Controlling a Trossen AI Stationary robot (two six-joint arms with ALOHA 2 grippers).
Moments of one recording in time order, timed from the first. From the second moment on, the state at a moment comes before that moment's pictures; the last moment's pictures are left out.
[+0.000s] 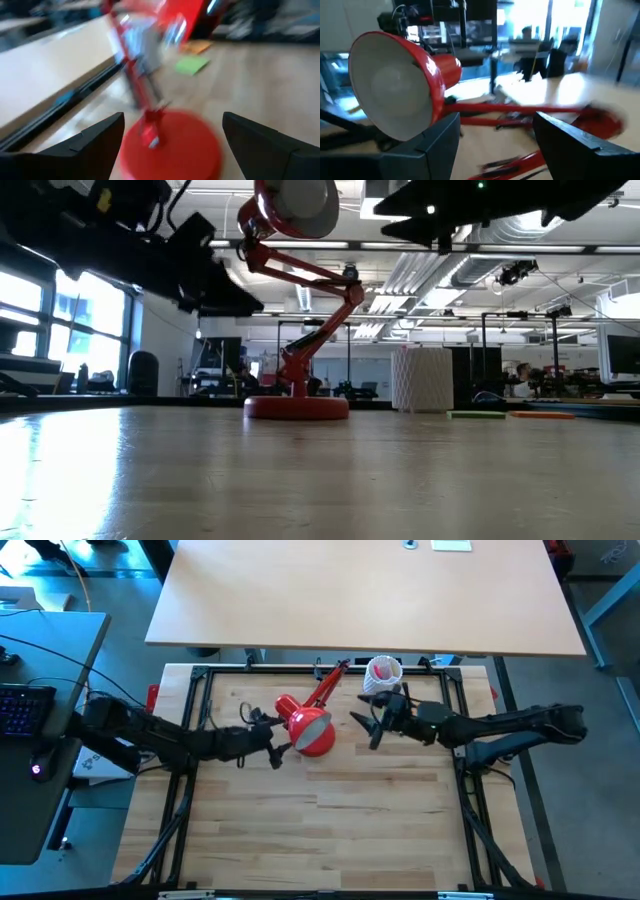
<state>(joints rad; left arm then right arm) -0.03 1.28 0.33 0.68 -0.48 -0.01 -0.05 1.16 0.61 0.56 0.33 0.05</state>
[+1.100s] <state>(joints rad) 0.27 0.72 0.30 0.38 0.32 0.12 0.46 1.49 0.73 0.82 0.79 -0.04</state>
